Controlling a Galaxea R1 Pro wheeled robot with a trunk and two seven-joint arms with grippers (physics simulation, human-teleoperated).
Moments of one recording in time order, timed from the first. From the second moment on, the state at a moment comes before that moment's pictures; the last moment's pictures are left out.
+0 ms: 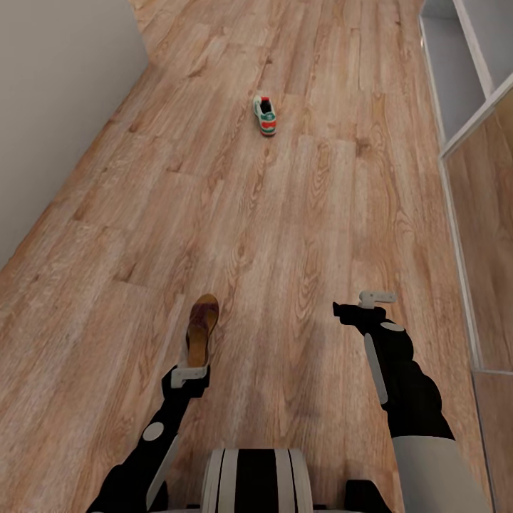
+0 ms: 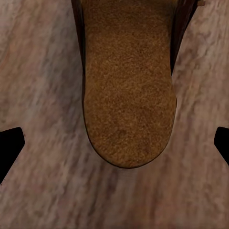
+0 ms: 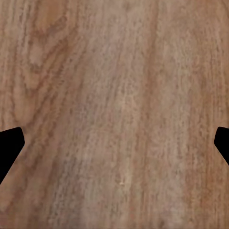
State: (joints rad) left arm -0.40 -0.06 -0.07 -0.87 0.03 -0.17 0.05; right arm -0.64 0.05 -0.10 -1.37 0.07 0.65 -0.04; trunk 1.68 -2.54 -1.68
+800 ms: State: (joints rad) left arm -0.40 -0.05 -0.07 -0.87 0.03 -0.17 0.05; right arm -0.64 0.05 -0.11 -1.37 0.07 0.65 -0.04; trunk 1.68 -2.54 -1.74
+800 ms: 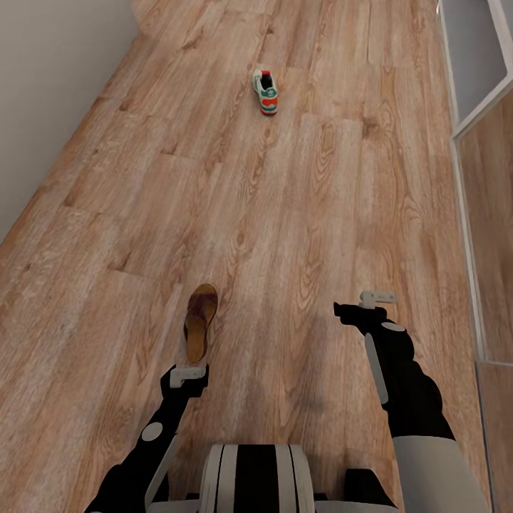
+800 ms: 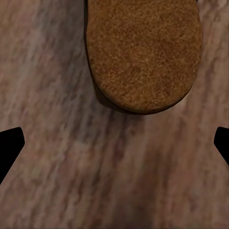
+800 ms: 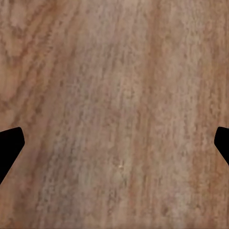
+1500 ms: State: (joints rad) left arm -0.40 -0.05 -0.07 -0.87 0.03 -0.17 0.05; right arm -0.64 0.05 -0.11 -1.37 0.07 0.65 -0.04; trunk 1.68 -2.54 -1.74
